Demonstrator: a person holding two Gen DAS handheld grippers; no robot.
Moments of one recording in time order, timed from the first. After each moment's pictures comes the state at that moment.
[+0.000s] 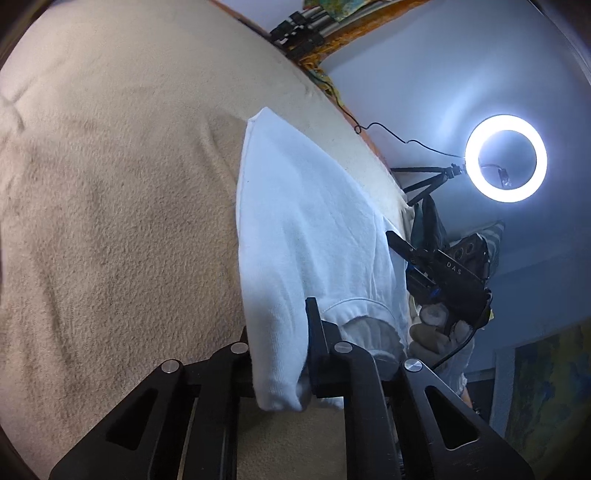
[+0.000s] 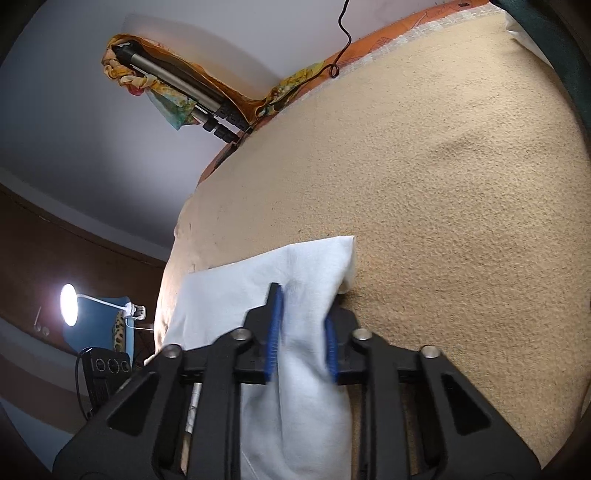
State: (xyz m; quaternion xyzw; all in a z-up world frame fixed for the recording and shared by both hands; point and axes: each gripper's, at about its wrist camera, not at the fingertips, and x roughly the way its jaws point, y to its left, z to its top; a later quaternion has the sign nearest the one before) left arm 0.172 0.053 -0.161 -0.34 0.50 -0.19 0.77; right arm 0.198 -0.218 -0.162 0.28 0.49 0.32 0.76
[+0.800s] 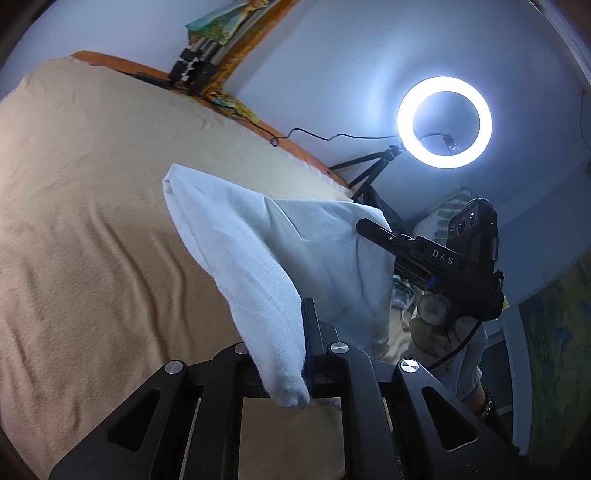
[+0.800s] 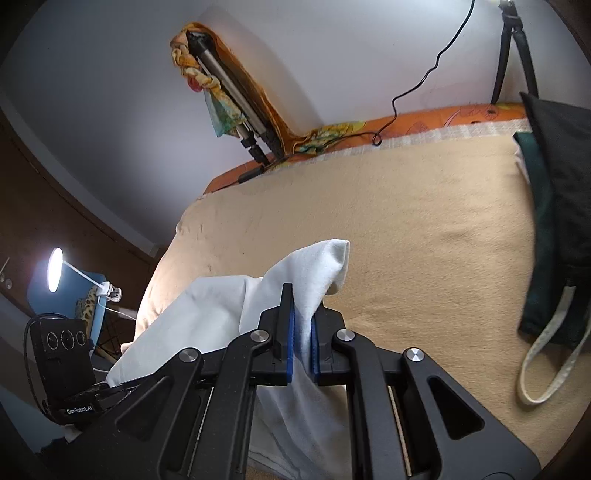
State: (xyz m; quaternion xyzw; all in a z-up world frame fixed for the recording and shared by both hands) left arm 0.169 -0.001 -0.101 -0.28 0.44 -0.25 0.81; right arm 0.159 -0.218 -0.070 0.17 0.42 0.30 0.84
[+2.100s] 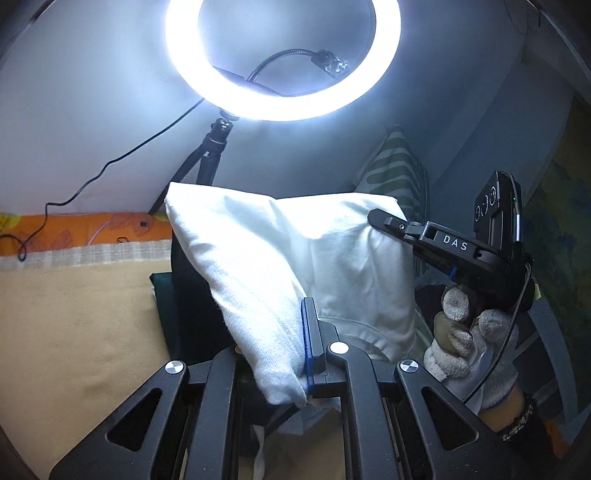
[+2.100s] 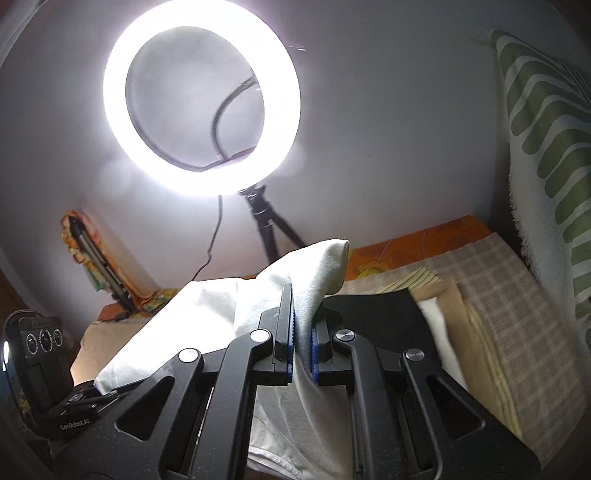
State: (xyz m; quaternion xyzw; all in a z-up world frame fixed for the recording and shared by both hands) left arm 0.319 -0.308 -0.049 -0.13 0.37 -0.41 0.83; right arm 0.237 -0.530 0.013 0.17 0.29 0.09 0.94
